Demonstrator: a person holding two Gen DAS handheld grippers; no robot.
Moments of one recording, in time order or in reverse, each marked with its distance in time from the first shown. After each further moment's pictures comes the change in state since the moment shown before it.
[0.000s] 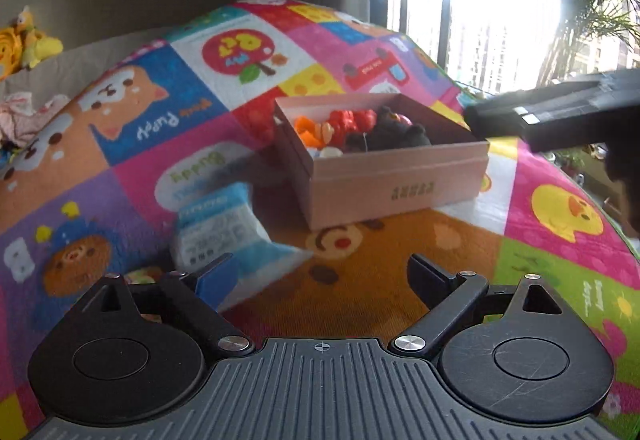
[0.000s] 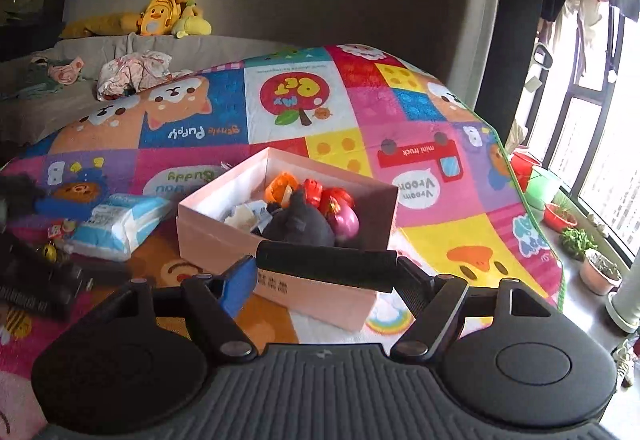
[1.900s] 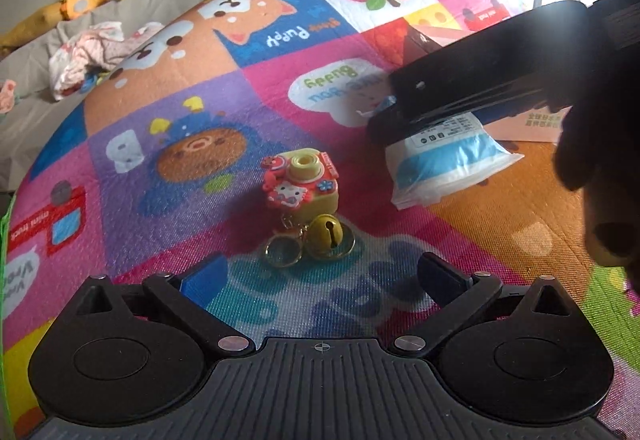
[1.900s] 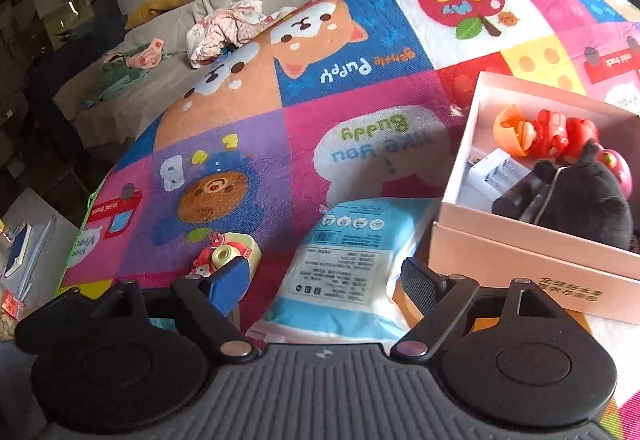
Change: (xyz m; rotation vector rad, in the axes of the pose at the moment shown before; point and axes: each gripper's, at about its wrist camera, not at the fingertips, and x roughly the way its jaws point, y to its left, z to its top) left arm -0.016 0.062 -0.038 -0.133 0.157 0.253; right arm 0.100 0.140 0.023 0.161 0.275 0.365
